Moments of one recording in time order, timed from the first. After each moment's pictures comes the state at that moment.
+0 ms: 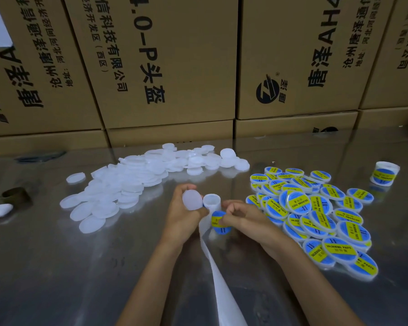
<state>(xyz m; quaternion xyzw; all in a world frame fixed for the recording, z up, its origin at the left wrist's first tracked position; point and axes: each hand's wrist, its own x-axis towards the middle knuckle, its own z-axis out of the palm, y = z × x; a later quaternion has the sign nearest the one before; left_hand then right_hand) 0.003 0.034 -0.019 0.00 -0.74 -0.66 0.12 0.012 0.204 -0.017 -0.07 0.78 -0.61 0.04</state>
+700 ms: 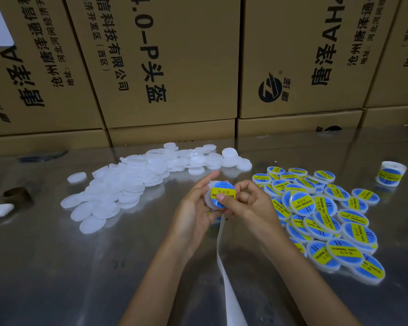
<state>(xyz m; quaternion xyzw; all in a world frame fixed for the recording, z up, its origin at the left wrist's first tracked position) 0.021 0.054 0.016 -0.05 -0.51 -0.86 -0.06 0.018 0.187 0.005 -0.10 0.63 -0.77 -0.08</state>
